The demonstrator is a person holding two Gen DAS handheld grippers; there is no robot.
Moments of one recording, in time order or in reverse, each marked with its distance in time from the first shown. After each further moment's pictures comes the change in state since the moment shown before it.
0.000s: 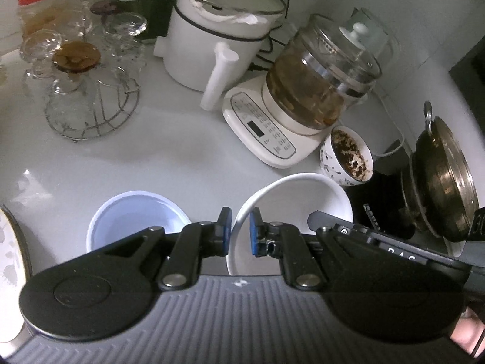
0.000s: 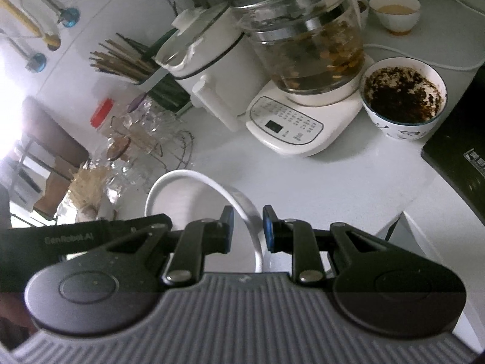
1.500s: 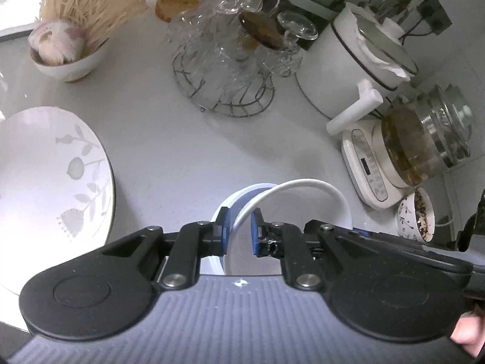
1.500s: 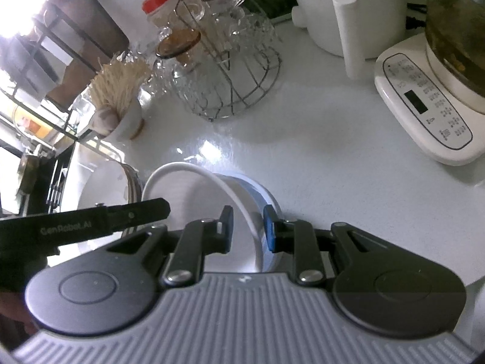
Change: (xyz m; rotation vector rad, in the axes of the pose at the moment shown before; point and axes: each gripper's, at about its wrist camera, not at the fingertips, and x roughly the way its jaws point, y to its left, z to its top) left arm -0.012 0.114 -0.033 -0.356 -0.078 0.164; right arm 0.111 0.087 0.000 -0.327 0.327 0.100
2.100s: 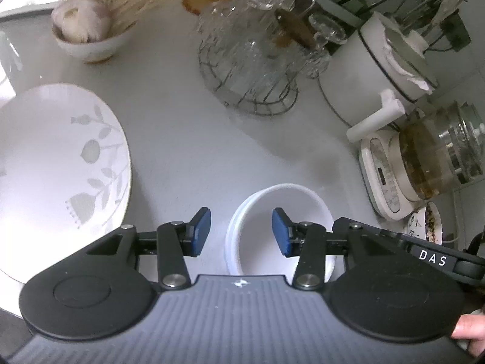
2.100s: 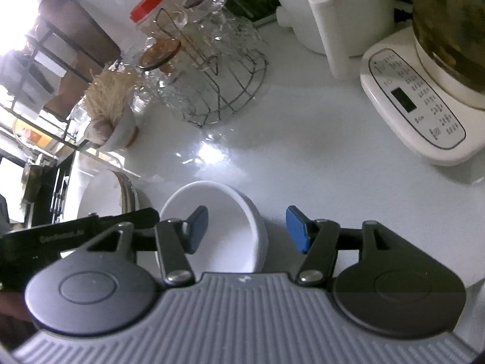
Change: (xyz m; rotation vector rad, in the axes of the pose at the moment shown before) left arm 0.007 0.019 -0.005 -0.084 -0.003 0.033; right arm 0.001 -0.021 0.006 0.053 0.008 0.016
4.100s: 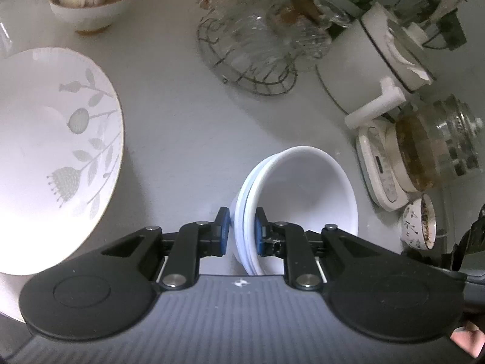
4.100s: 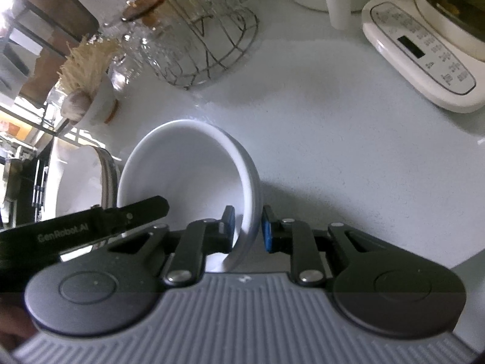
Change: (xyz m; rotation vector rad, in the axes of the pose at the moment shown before) left arm 0.013 0.013 -0.016 -0.017 0.025 -0.077; right arm 0.018 0.019 -0.031 0.042 0.048 -0.081
